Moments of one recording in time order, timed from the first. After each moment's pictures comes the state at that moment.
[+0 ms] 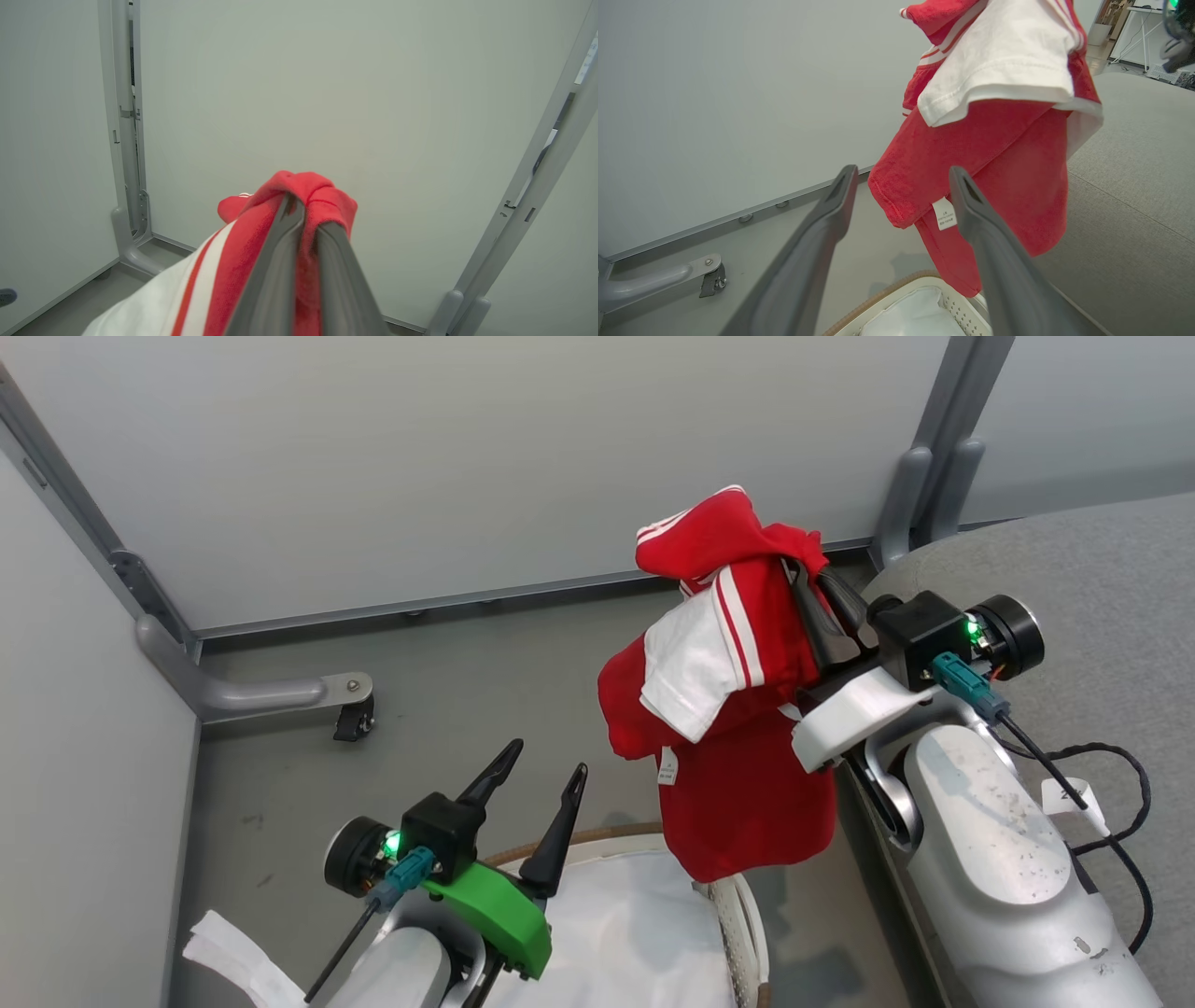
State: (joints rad) left arm -0.31 0.13 -0.60 0.45 -0.39 -0.13 -0.26; right arm -0.55 -0.05 0.22 0.40 0.02 0.13 -0.26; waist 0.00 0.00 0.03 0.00
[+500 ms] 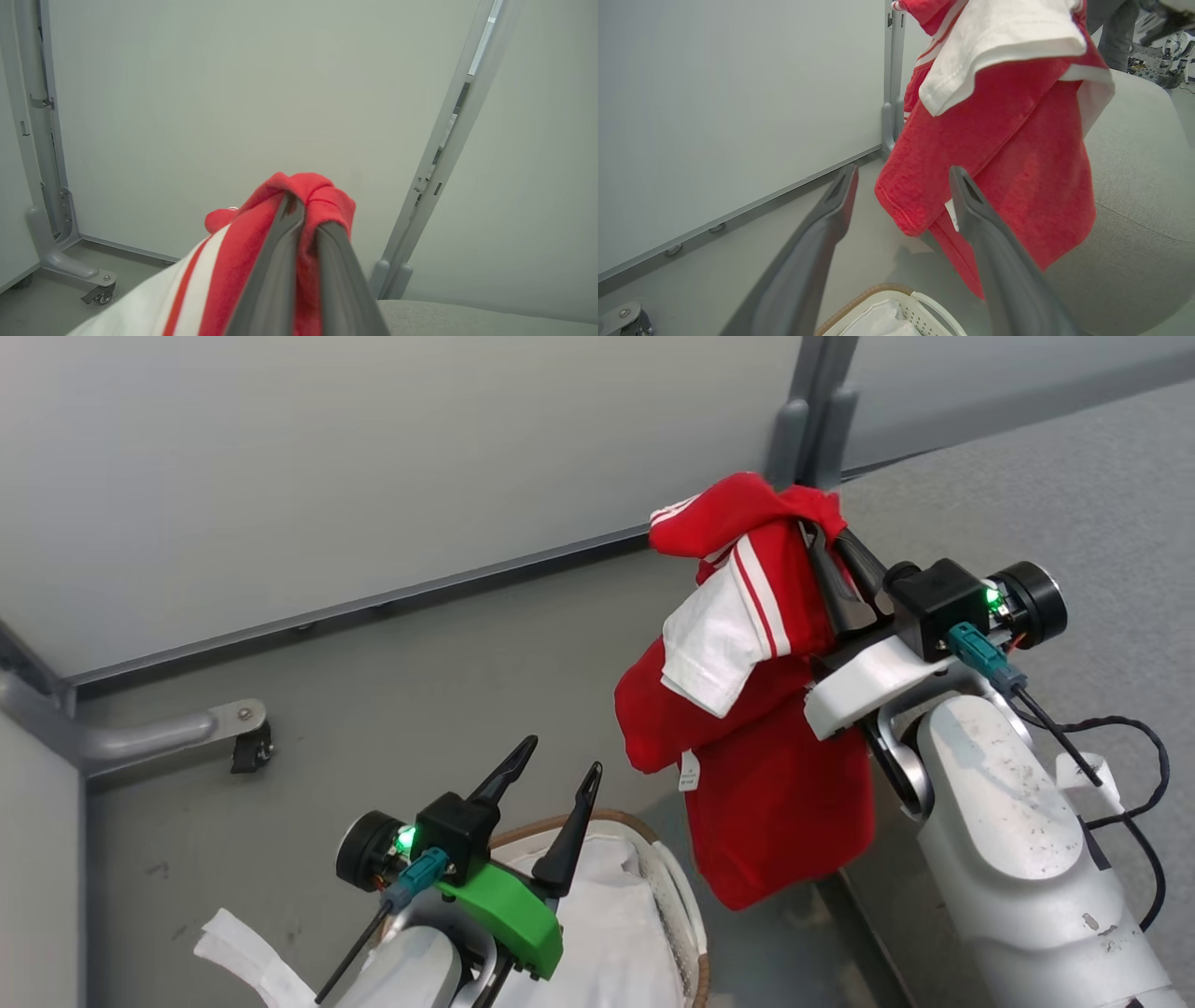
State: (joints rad) left arm -0.31 0.12 -0.61 0.43 -0.37 -0.13 -0.26; right arm -0.59 -0.05 0.19 0.40 -0.01 0.13 -0.26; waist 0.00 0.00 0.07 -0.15
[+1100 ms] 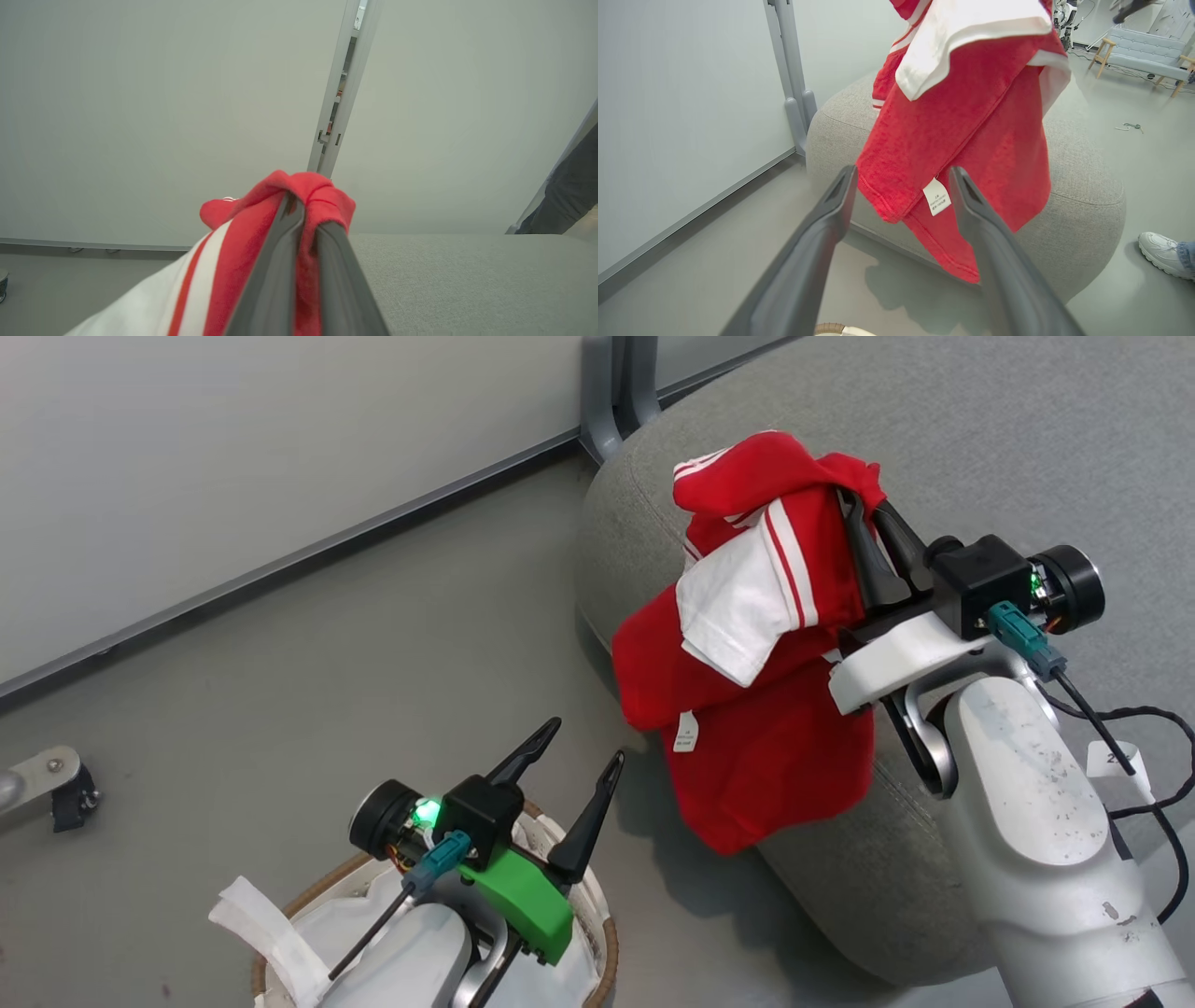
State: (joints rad) left arm -0.38 0.14 -0.68 0.44 -0.36 -0.13 -0.26; right arm -0.60 -0.05 0.12 0.38 -0.02 0.13 -0.26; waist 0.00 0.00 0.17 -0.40
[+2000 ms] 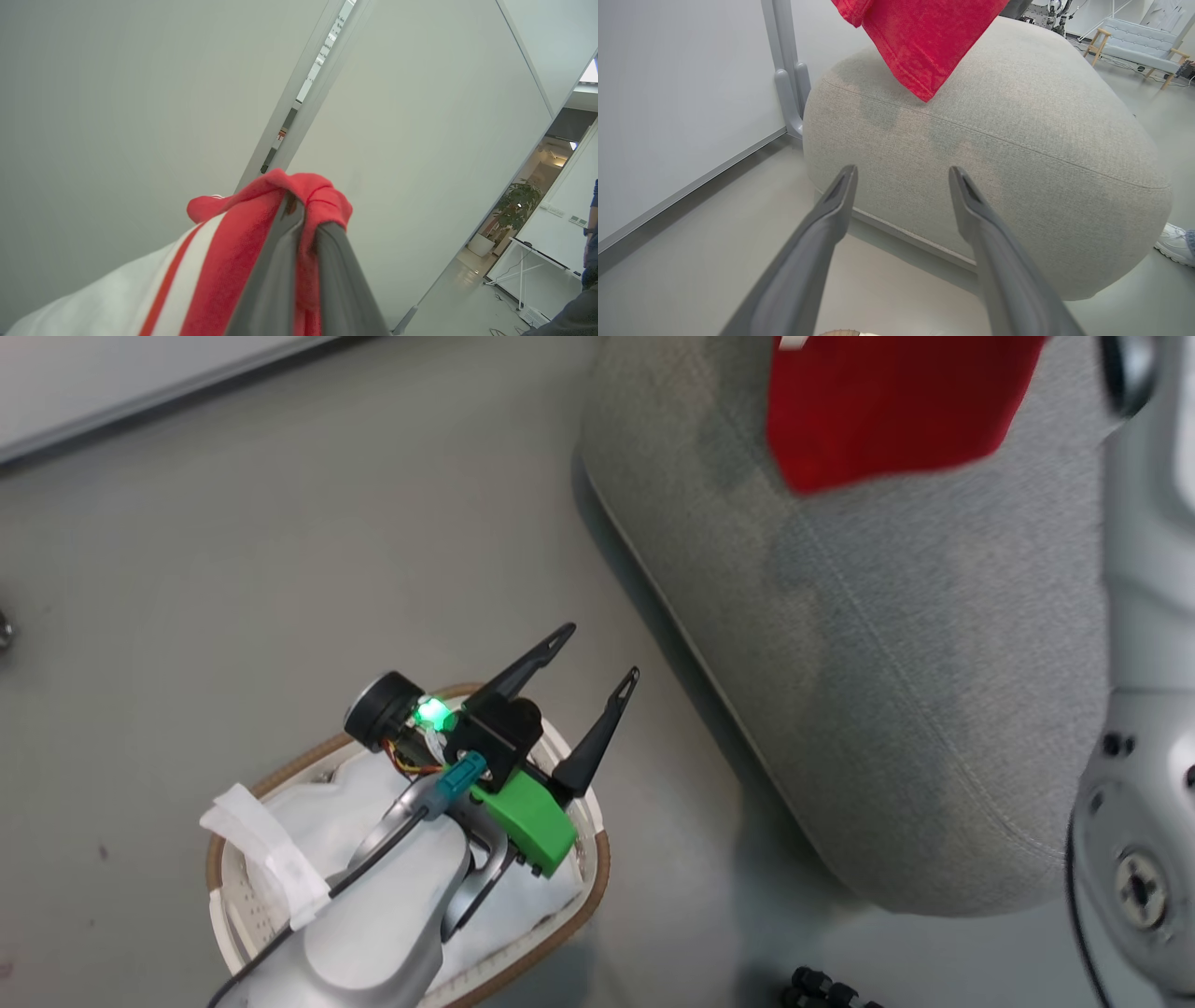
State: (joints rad) left arm -0.57 0.18 -0.77 0.44 -0.32 -0.13 -0.26; right arm -1.20 -0.06 -0.16 0.50 -0.33 0.13 -0.22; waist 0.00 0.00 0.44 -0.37
